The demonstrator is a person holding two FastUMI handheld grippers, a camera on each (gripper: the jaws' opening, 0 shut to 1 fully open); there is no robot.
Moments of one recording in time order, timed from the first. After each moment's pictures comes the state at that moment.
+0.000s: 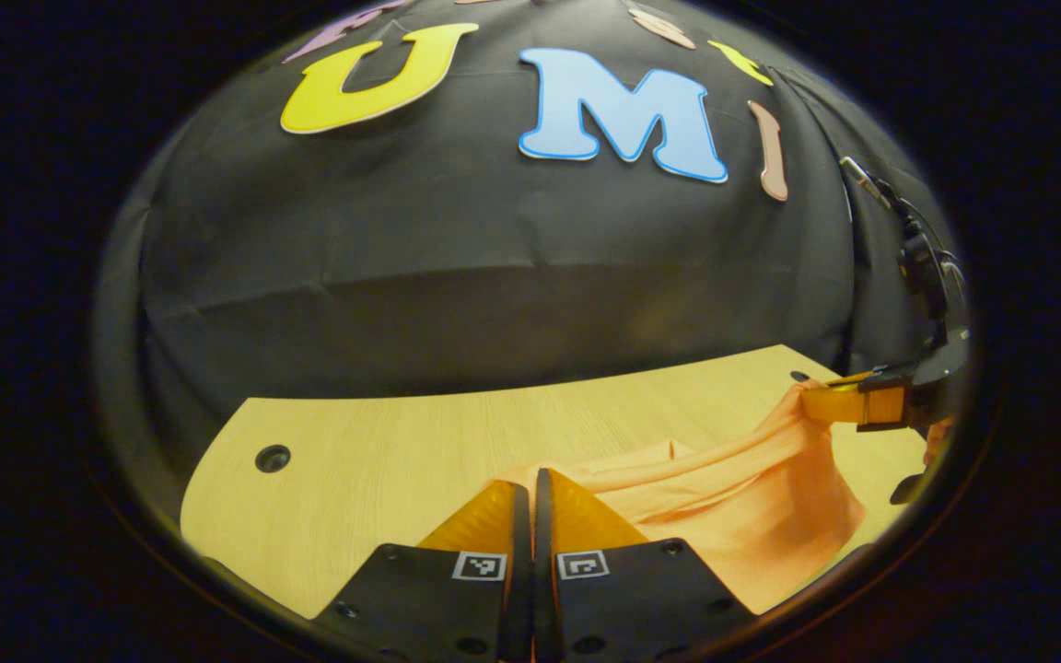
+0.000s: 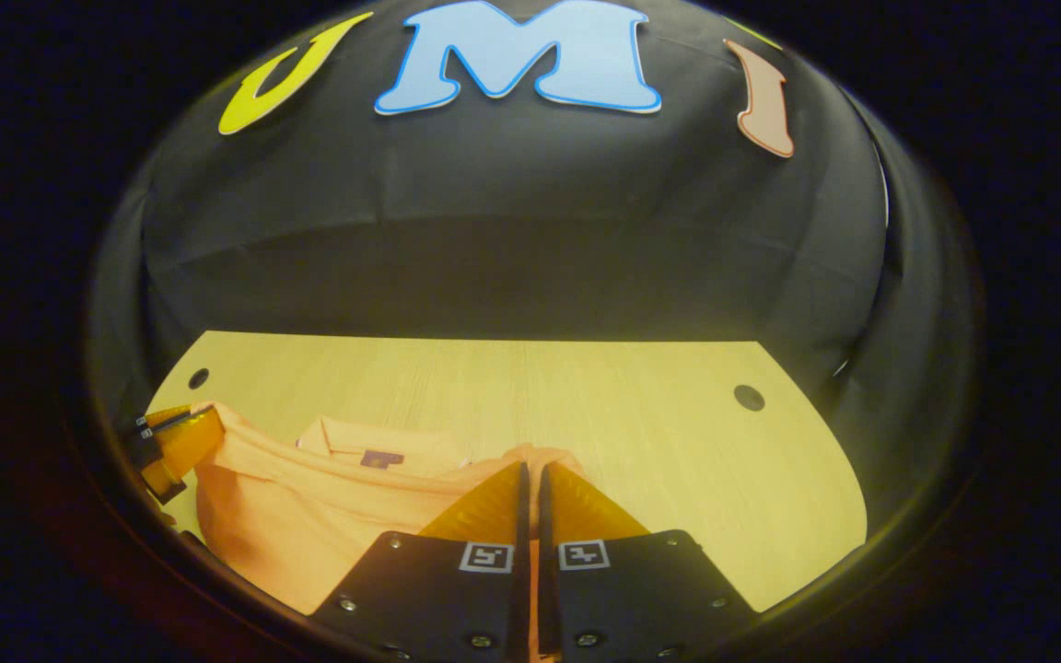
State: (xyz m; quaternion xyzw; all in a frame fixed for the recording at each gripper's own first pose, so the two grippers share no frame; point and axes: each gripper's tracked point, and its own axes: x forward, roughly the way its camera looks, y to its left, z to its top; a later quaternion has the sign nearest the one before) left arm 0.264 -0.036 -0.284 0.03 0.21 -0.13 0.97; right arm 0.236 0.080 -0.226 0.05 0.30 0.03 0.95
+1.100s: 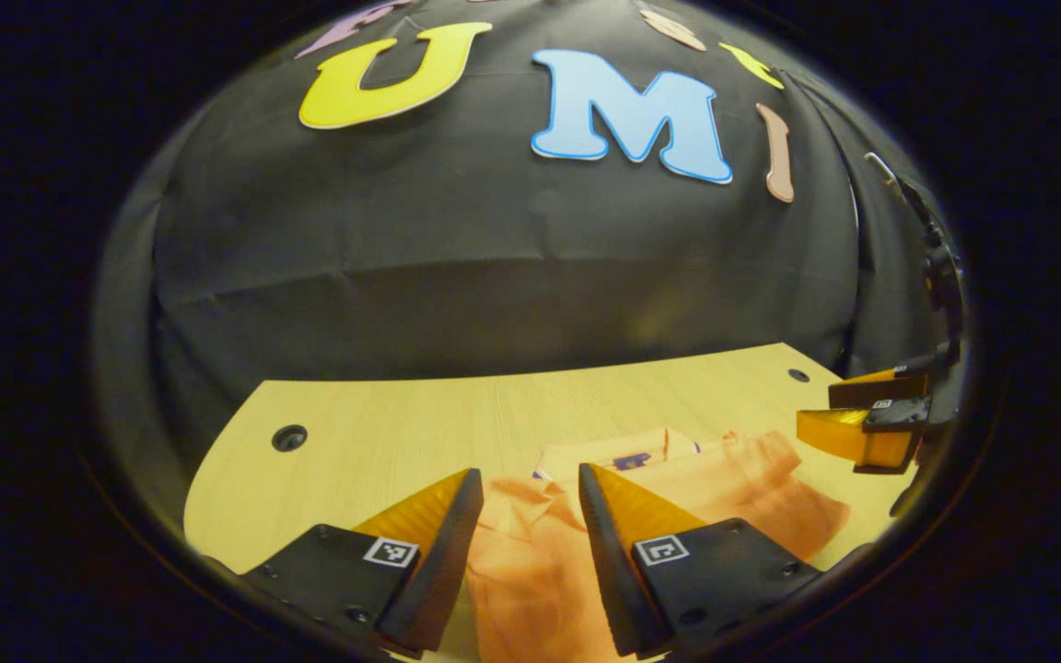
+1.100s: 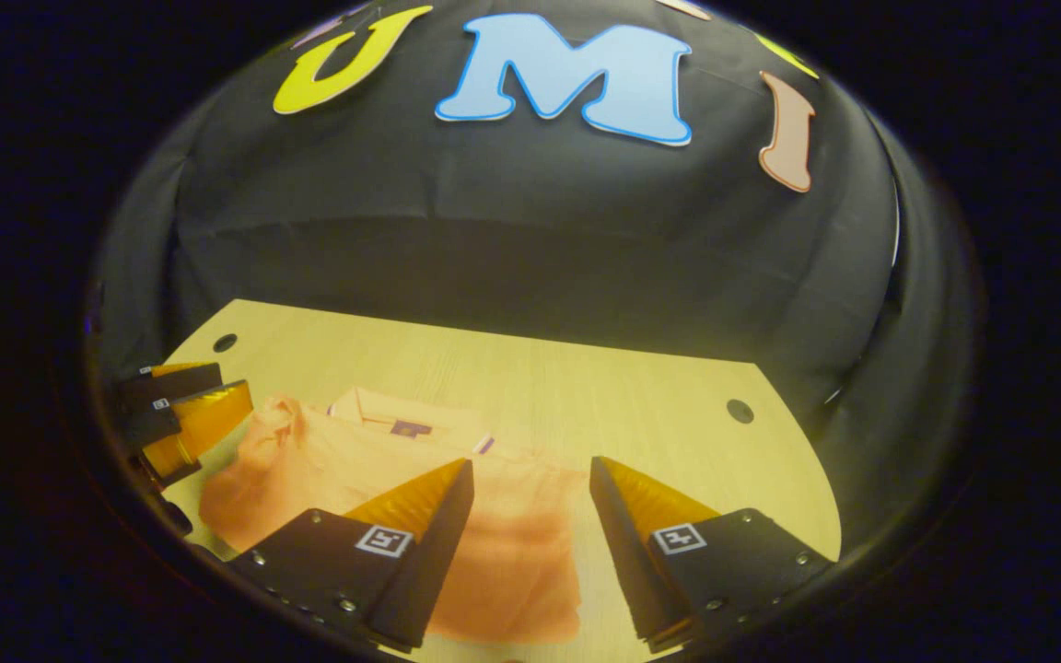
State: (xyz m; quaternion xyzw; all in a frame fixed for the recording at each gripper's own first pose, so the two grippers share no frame) left arm 0.220 -0.027 -0.244 0.02 0.20 -0.12 0.97; right arm 0.176 0.087 -0.182 -0.01 0.26 0.05 0.96
